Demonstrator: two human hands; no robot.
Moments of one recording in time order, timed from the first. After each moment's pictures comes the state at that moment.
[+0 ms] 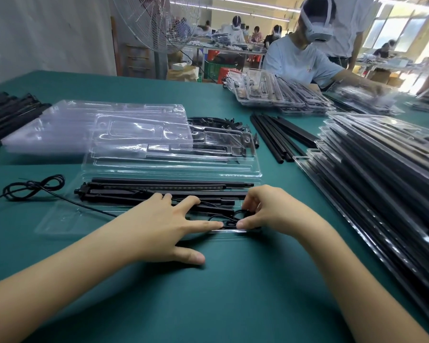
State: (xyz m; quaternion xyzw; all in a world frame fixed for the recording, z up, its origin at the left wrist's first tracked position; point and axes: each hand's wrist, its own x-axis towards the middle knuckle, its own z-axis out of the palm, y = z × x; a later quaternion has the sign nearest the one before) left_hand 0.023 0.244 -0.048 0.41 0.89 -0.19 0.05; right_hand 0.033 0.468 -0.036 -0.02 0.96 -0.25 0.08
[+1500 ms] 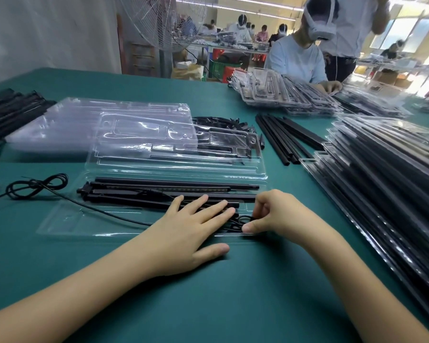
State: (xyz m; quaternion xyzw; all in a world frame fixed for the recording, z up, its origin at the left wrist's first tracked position) left_hand 0.026 0.258 -0.080 0.40 0.92 0.01 0.01; right_hand 0.036 0.467 -0.038 0.03 0.97 -0.24 0.08
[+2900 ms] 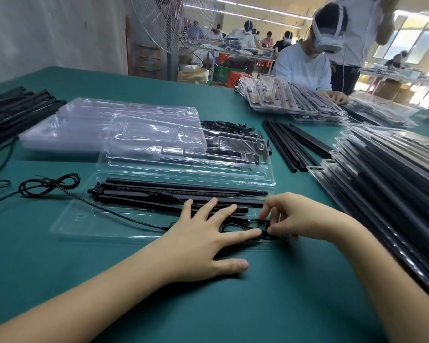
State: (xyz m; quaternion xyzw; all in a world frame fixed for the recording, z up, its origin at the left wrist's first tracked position) left_hand 0.029 0.266 -0.077 0.40 0.91 0.02 0.04; right_hand 0.021 0.490 -0.031 -0.06 0.95 -0.27 0.16
